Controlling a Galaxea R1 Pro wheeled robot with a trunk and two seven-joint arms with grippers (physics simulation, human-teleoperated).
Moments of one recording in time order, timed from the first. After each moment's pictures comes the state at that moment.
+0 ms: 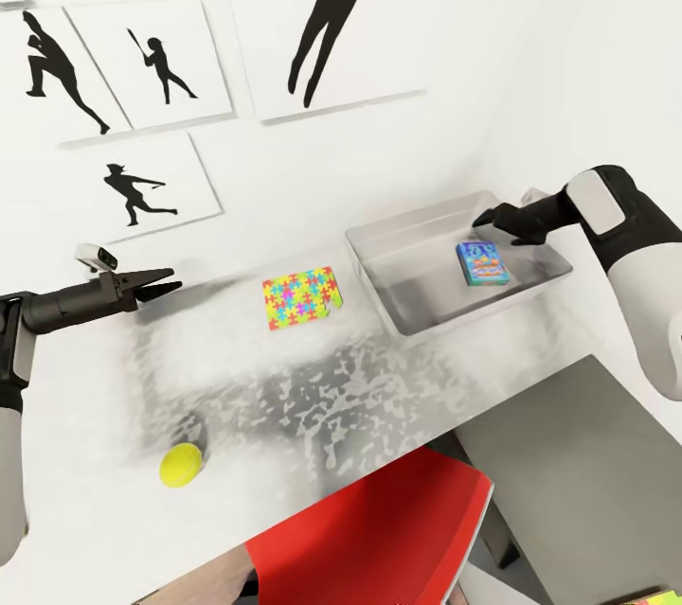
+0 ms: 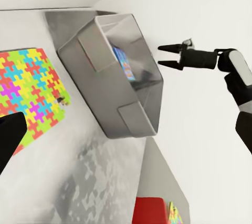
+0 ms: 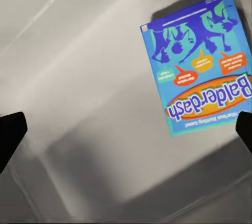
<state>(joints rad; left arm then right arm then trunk) -0.95 0.38 0.38 -1.04 0.01 1.04 -1.57 -1.55 -0.31 0.22 -0.53 -0.79 1.05 -0.13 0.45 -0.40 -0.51</state>
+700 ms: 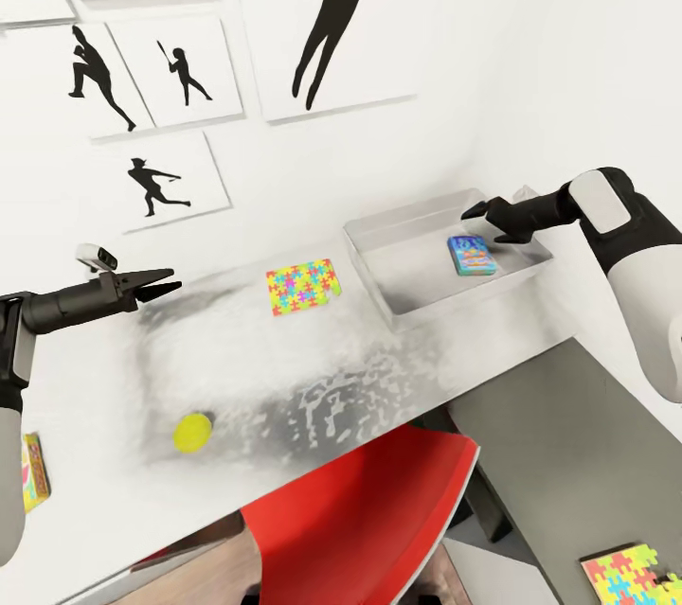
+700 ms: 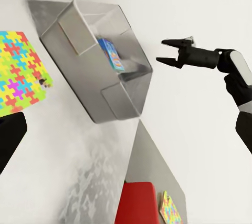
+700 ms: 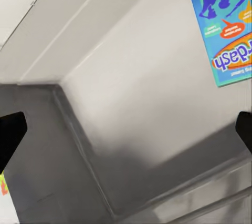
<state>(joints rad) -0.95 0.38 0.38 -1.04 0.01 1.04 -1.57 -1.55 -0.31 0.22 -0.53 -0.92 1.05 -0.07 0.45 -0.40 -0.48</state>
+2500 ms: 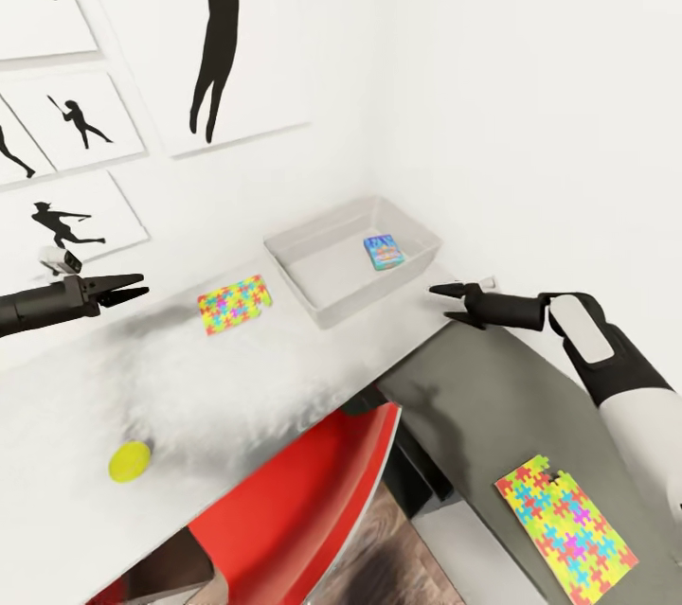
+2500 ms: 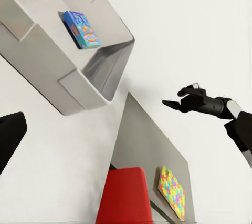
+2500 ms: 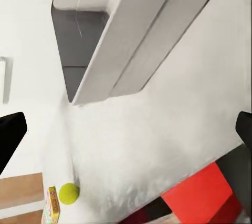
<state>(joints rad) -0.94 0.50 0.38 -1.02 0.00 1.04 -1.57 -1.01 -0.35 0.16 -0.87 -1.08 1.05 0.35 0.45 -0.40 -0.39</state>
